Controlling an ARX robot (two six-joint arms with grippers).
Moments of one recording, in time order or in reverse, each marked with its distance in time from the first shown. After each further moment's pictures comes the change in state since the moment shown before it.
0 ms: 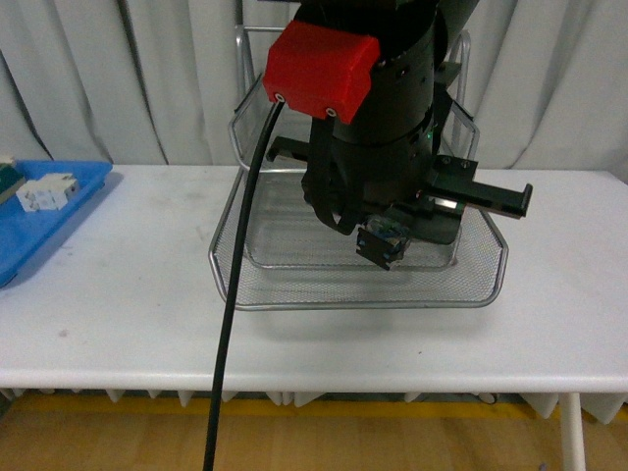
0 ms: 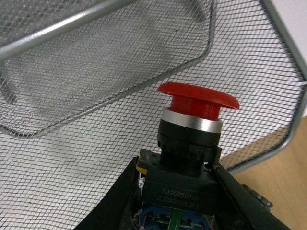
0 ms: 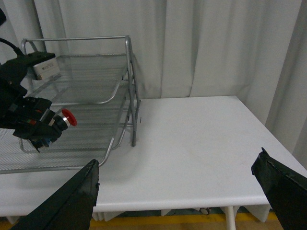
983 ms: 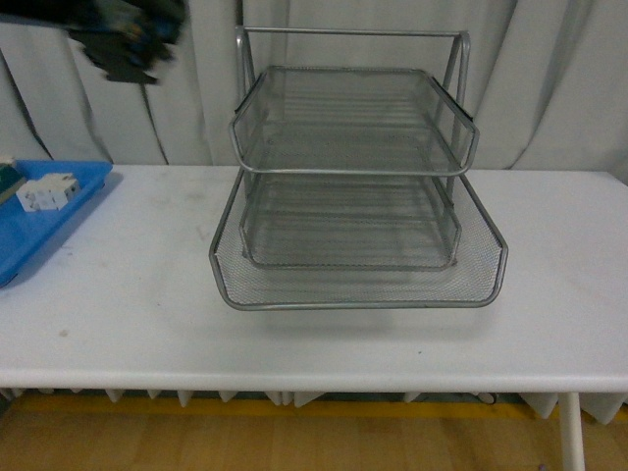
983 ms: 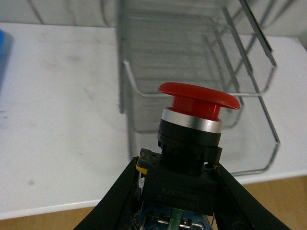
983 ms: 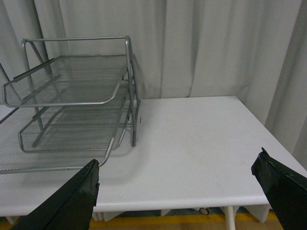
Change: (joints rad) left arm 0.197 -0.747 -0.538 0.188 -0.010 -0.154; right arm 0.000 0.000 0.000 0.000 0.000 0.000
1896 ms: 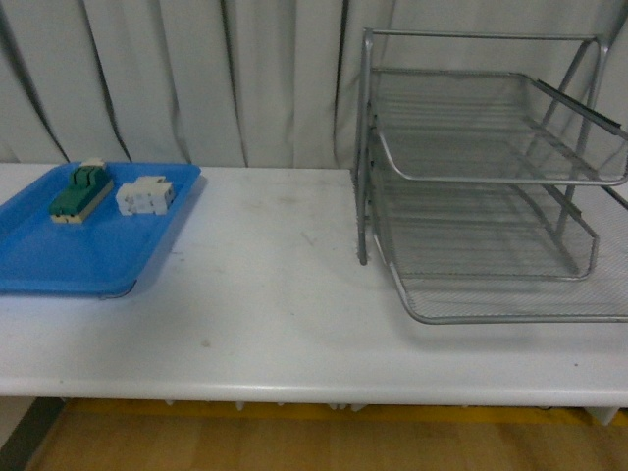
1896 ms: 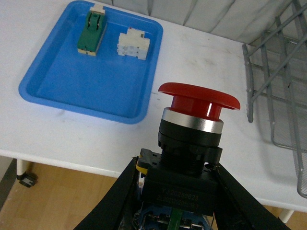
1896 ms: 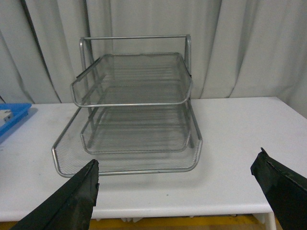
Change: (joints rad) left arm 0.277 -0.286 -0.222 -0.079 0.004 -0.037; right arm 0.000 0.000 0.000 0.000 -0.004 0.000
